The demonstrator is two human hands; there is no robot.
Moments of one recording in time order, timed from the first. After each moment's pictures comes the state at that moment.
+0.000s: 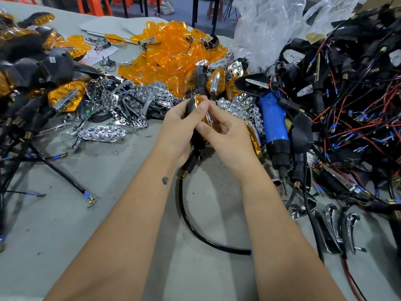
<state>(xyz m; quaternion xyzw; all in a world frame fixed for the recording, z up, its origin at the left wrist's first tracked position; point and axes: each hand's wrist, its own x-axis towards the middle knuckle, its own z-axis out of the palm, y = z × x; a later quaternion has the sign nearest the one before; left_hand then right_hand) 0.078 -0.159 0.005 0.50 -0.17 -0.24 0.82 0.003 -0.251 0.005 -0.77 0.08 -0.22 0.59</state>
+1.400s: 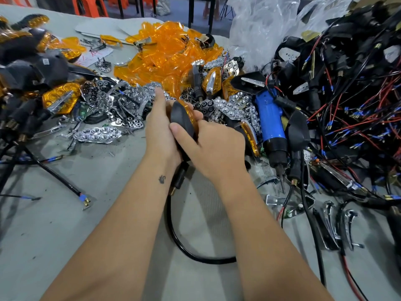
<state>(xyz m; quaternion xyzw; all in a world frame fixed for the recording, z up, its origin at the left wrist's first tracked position) 0.078 -0.156 0.013 0.43 -0.04 -0.21 0.88 0.001 -0.221 0.011 -0.95 0.14 -0.25 0.12</state>
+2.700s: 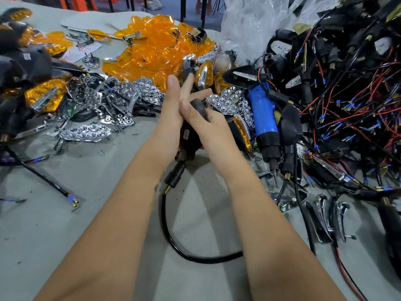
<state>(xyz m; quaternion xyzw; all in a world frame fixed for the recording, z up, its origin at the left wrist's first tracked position) 0.058 -0.158 0.033 0.59 -0.26 -0.22 0.73 0.002 -0.233 0.021 -0.72 0.14 -0.18 0.65</state>
